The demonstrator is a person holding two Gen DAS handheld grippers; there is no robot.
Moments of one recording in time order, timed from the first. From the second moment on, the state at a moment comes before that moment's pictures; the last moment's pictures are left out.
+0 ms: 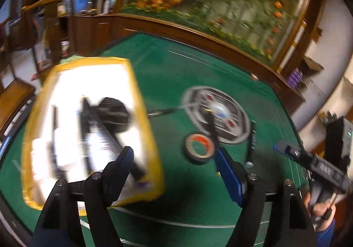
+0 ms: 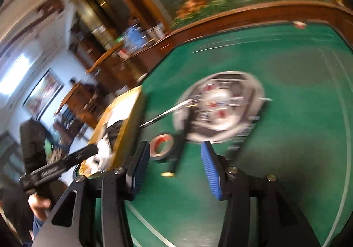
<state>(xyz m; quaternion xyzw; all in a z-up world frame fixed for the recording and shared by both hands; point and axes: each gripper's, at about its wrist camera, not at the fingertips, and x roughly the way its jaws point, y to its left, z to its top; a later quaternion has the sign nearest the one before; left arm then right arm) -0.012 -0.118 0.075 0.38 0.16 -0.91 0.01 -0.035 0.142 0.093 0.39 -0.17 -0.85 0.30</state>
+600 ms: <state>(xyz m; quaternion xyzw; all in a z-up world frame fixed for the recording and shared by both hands) -0.079 -0.059 0.022 0.47 0.01 -0.88 0.02 -0.051 0.171 0.080 0.42 -0.27 -0.81 0.31</state>
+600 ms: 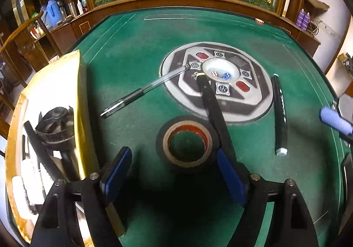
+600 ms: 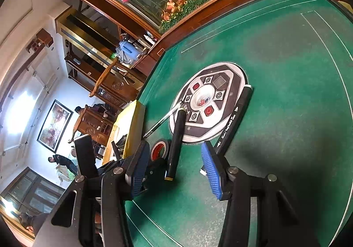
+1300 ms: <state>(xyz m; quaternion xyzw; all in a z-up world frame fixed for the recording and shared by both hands) -0.015 -0.018 0.020 0.43 0.01 -0.90 -0.04 -0.081 0.135 0.057 0.45 -0.09 -0.87 0.18</state>
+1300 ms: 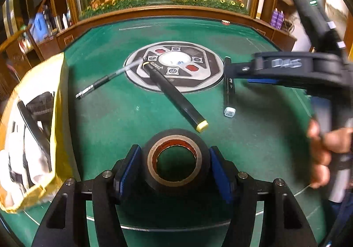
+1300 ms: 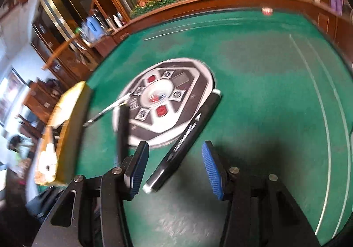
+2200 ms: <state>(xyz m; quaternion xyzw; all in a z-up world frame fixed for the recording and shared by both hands) -0.002 -0.028 0.032 0.41 0.03 -0.91 -0.01 -0.051 0.115 0.081 0.42 -0.11 -0.85 0.31</state>
